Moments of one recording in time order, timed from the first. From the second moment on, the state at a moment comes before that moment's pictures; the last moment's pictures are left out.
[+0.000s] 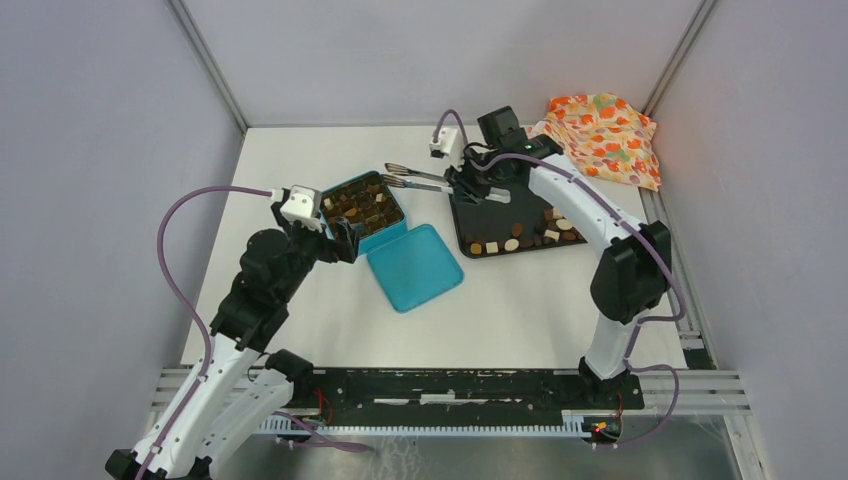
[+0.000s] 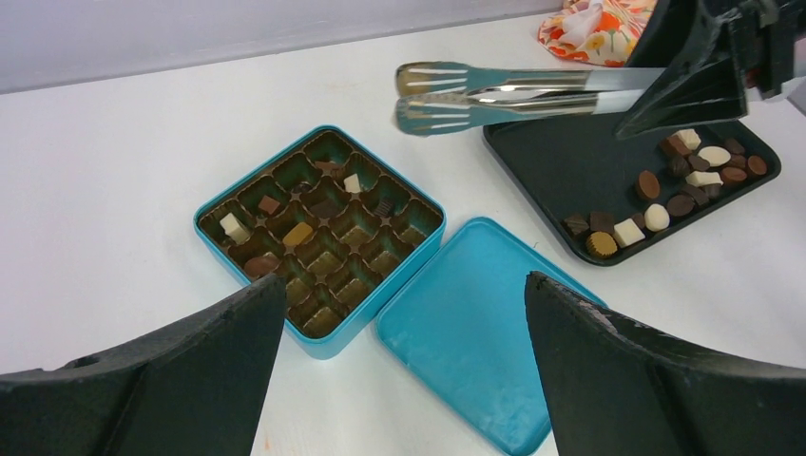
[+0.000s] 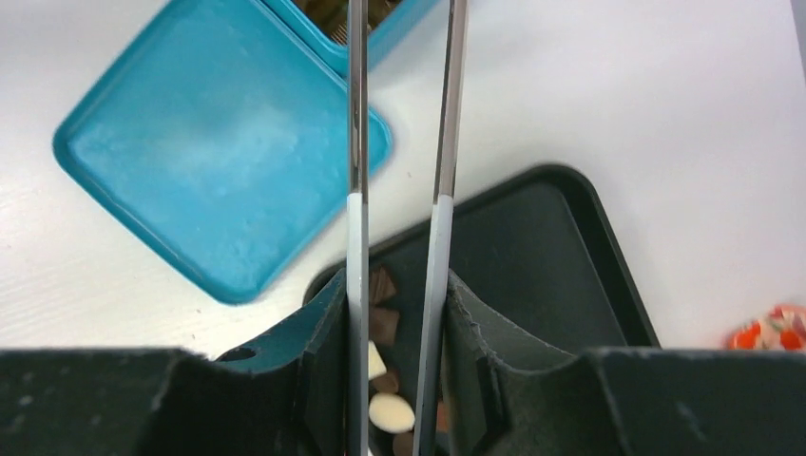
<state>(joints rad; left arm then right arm) -0.44 0.62 0.74 -0.27 -0.10 -0.08 0.47 1.80 1.68 -0.75 -0.46 -0.63</state>
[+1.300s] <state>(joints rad) -0.44 0.62 0.74 -0.27 -0.10 -0.08 0.67 2.06 1.85 -0.78 -0.30 -0.59</state>
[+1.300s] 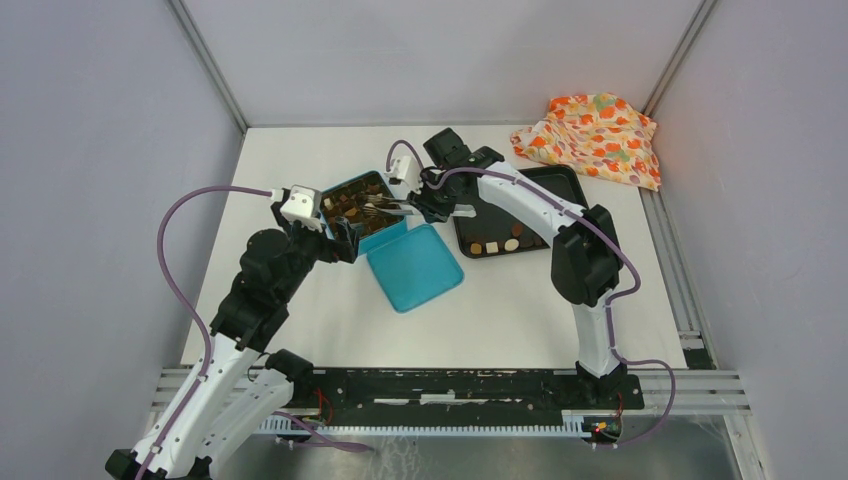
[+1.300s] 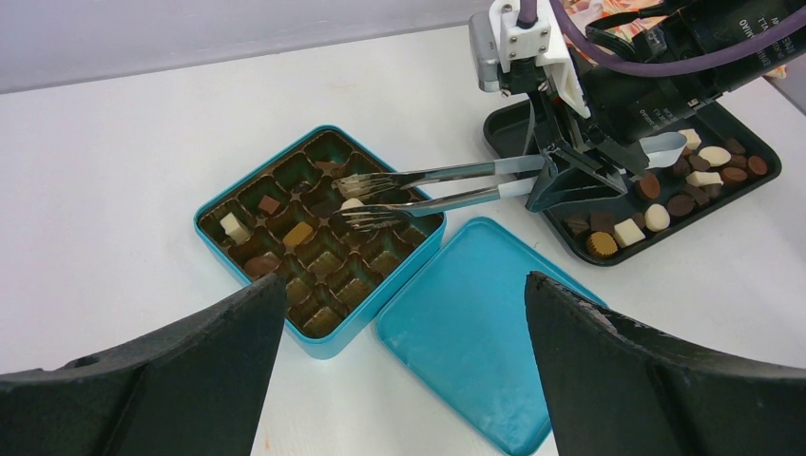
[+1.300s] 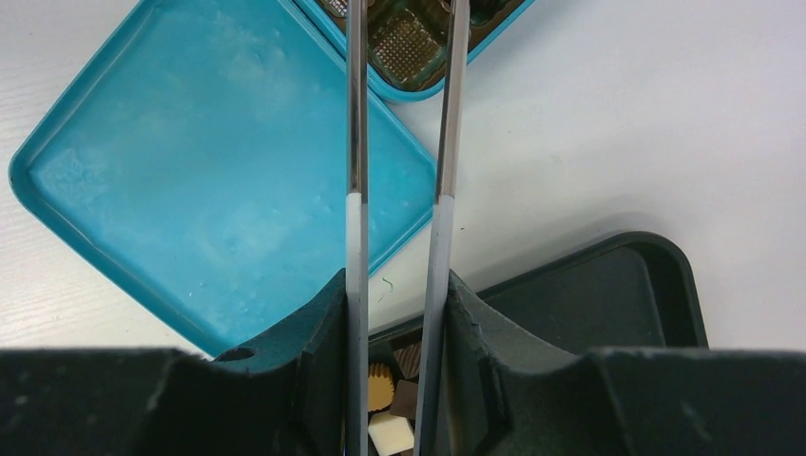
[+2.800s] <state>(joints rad) -0.44 0.62 0.74 -0.27 -0.10 -0.08 0.62 1.77 1.55 -0.74 -0.32 -0.61</state>
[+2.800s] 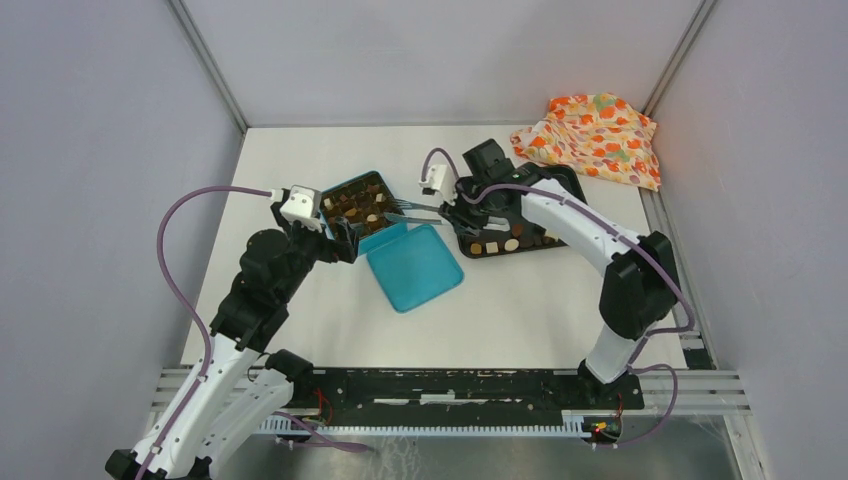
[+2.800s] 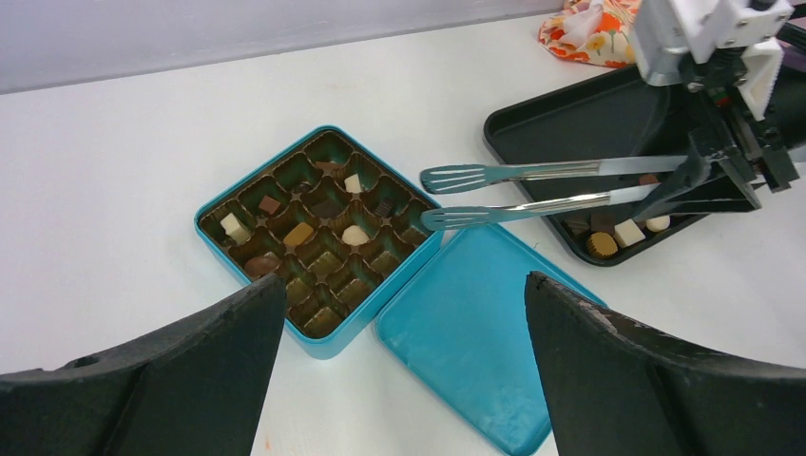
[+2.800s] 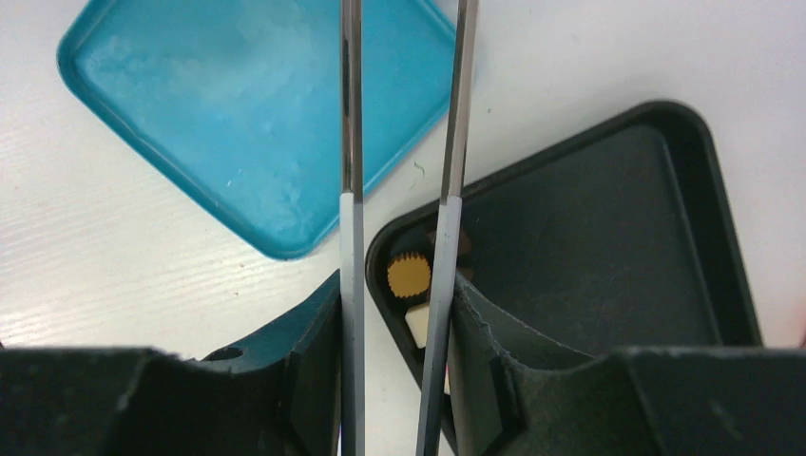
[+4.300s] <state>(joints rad) -0.44 0.67 0.74 -0.28 -0.10 -0.08 -0.26 1.21 0.84 -0.46 -0.50 -0.59</state>
